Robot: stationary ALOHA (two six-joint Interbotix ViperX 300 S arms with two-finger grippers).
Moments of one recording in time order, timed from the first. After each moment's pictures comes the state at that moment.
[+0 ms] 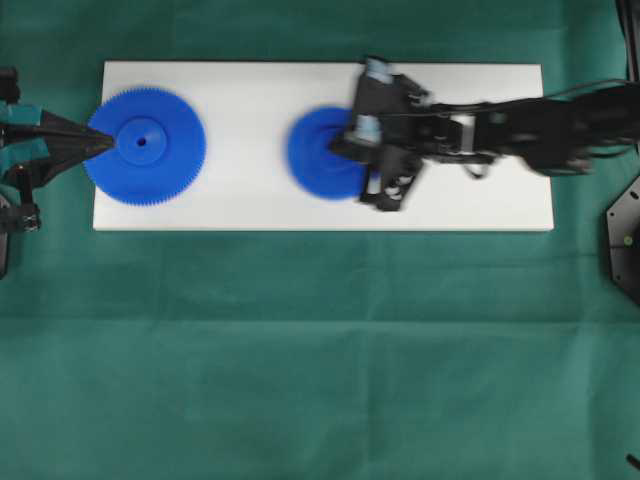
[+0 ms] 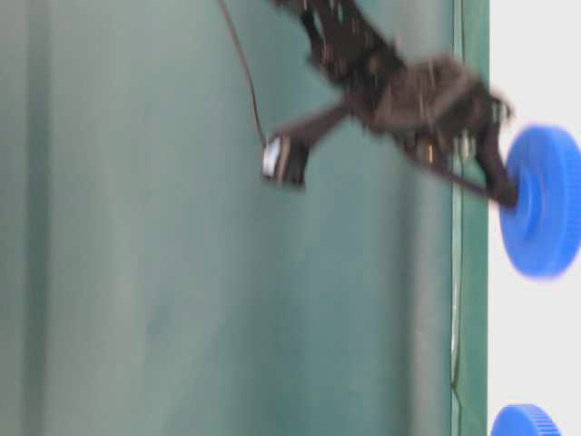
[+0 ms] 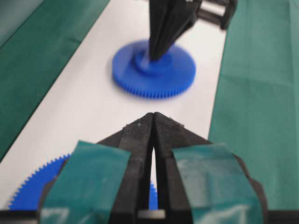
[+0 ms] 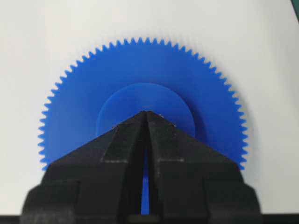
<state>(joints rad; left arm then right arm) 0.24 -0.99 1.31 -0.02 -0.13 -0.03 -0.28 0.13 0.74 -0.14 -0.02 0.24</state>
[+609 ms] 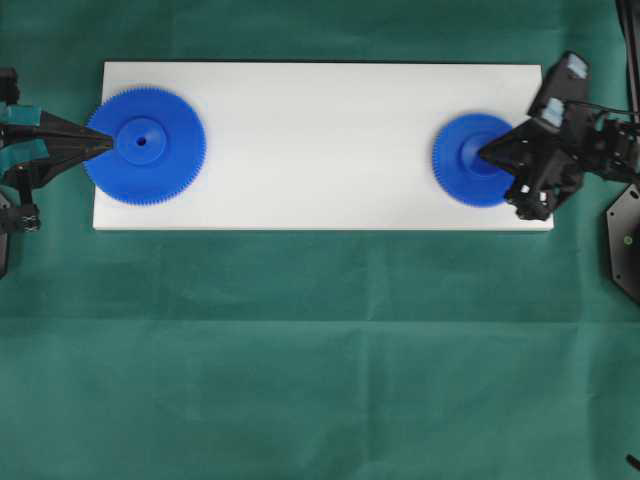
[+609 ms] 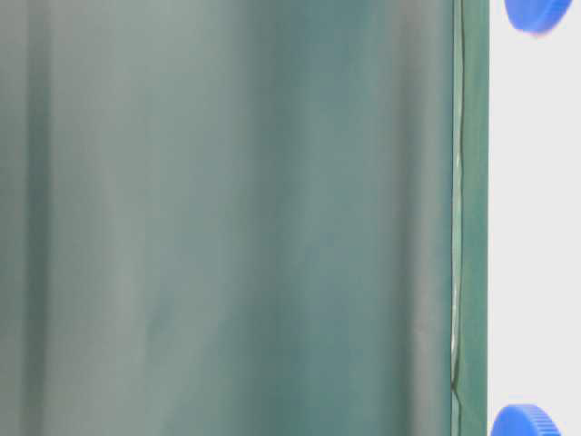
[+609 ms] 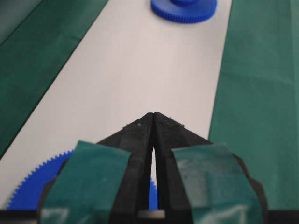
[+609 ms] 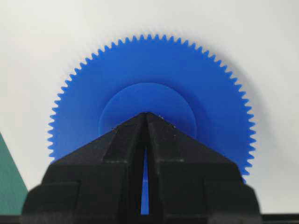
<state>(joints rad) 0.24 -0.99 1.31 -0.02 -0.13 -0.03 -0.41 -0.39 1.27 -0.14 -0.02 0.46</state>
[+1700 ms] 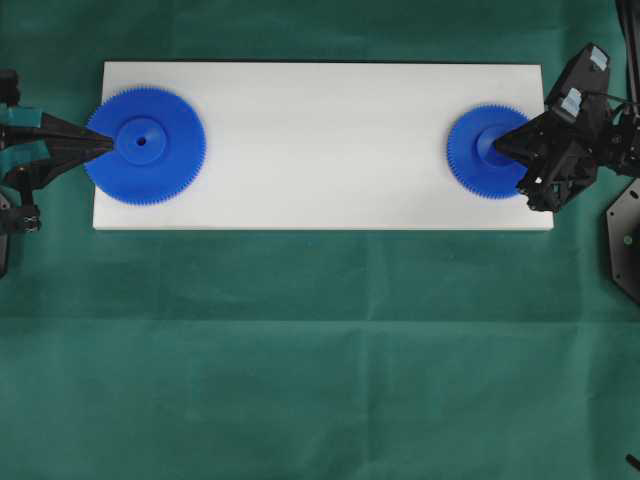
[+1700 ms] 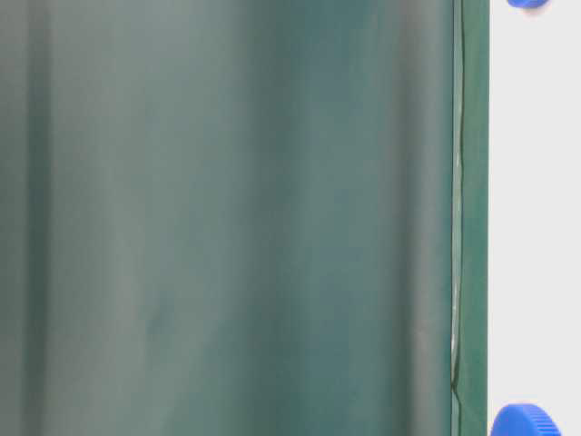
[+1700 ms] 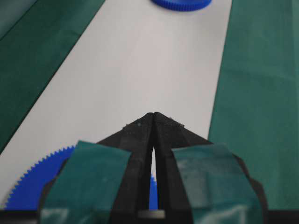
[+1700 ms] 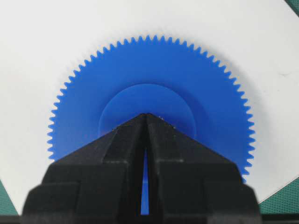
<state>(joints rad) 0.24 -0.99 1.32 -0.02 -0.13 -0.03 -0.48 -0.42 1.30 -0.16 -0.01 0.46</state>
